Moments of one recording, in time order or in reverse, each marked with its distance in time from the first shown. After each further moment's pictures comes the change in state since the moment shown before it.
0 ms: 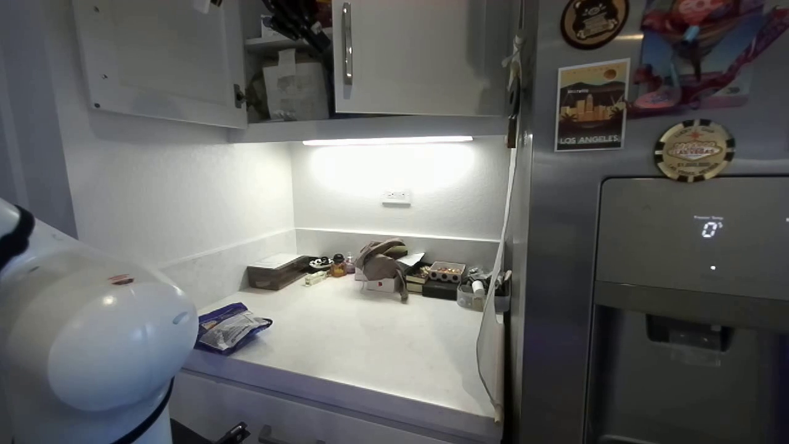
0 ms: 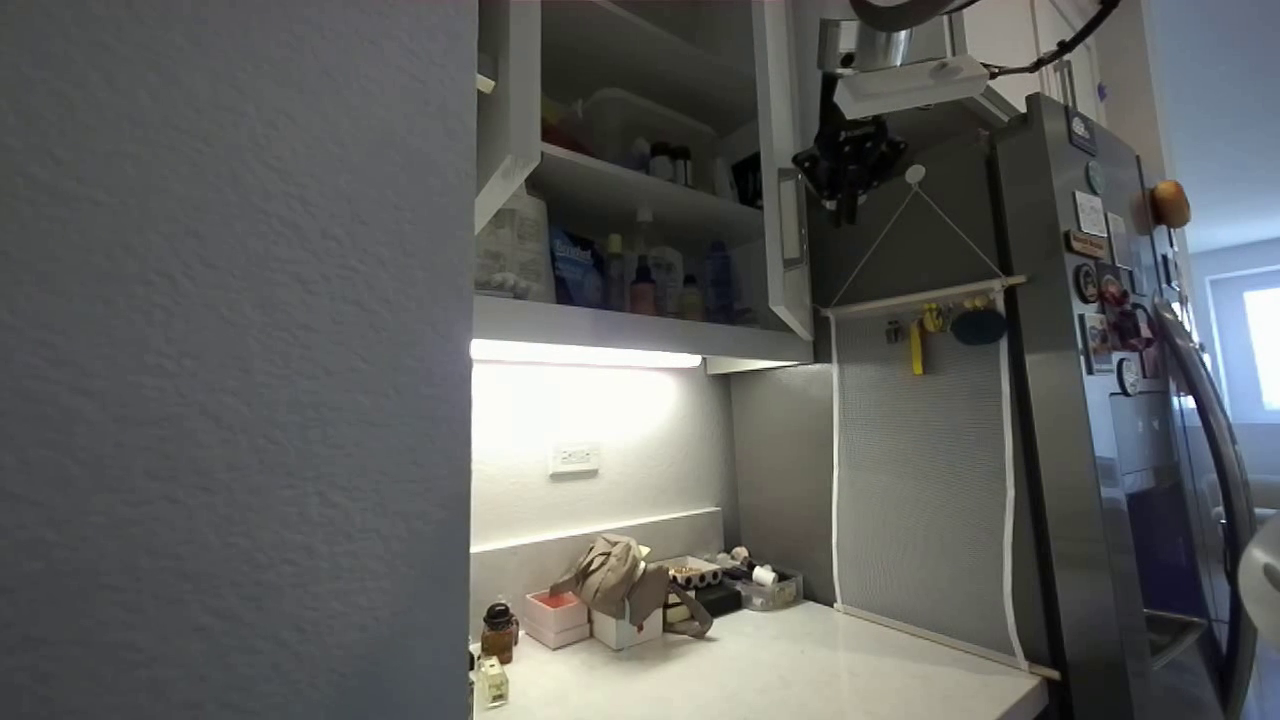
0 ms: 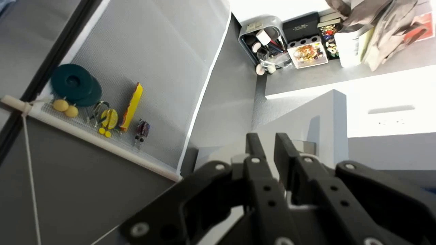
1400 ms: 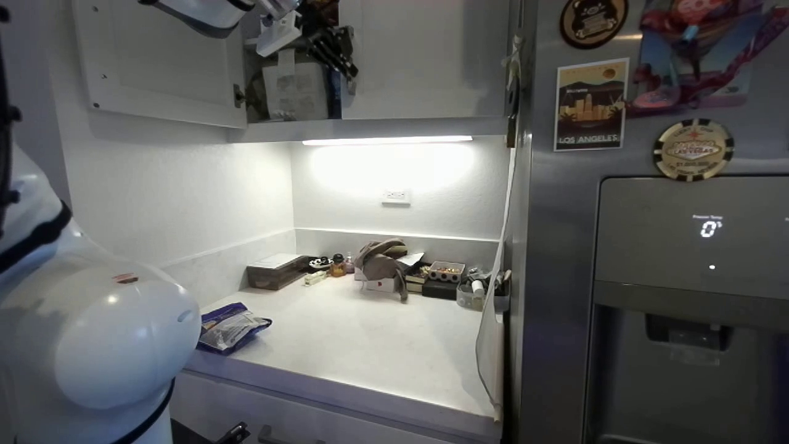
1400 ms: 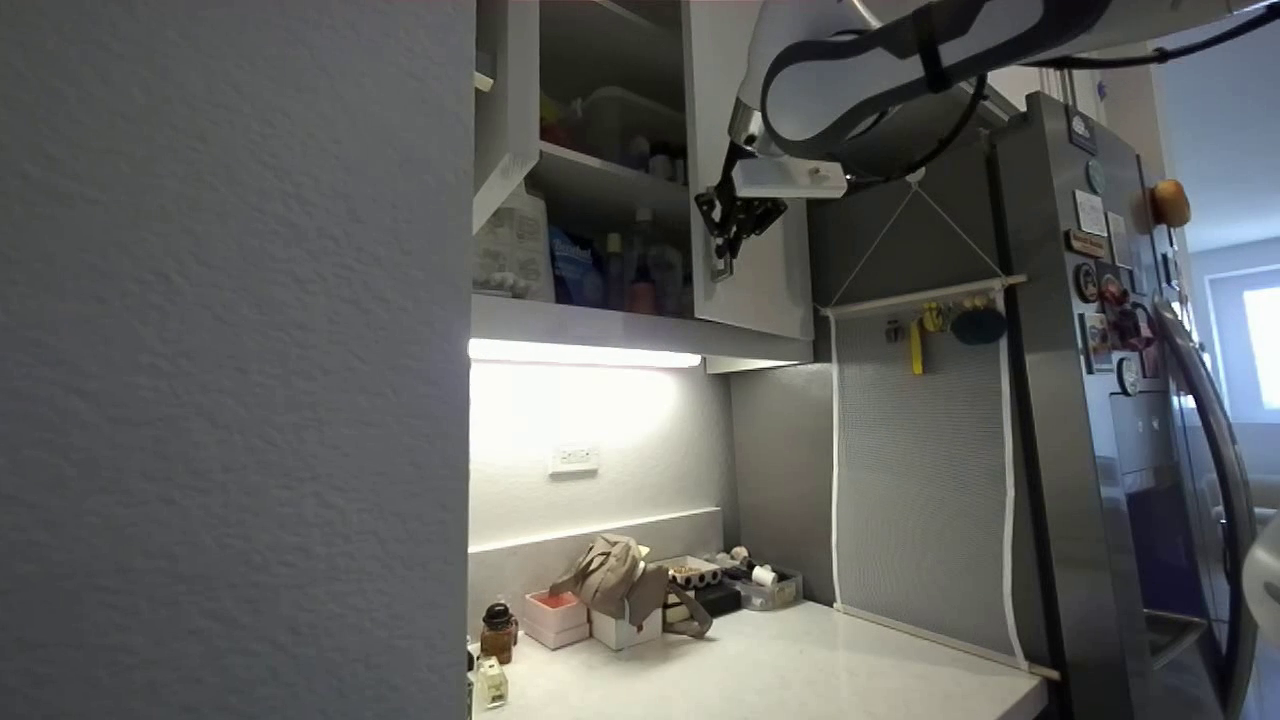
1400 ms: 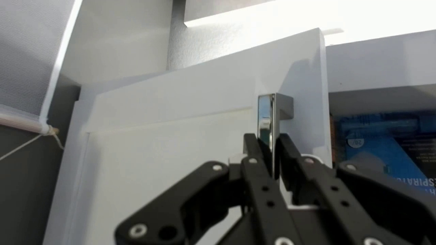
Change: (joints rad) arm 0.022 0.276 -0.027 0.025 -0.040 0.507 0.062
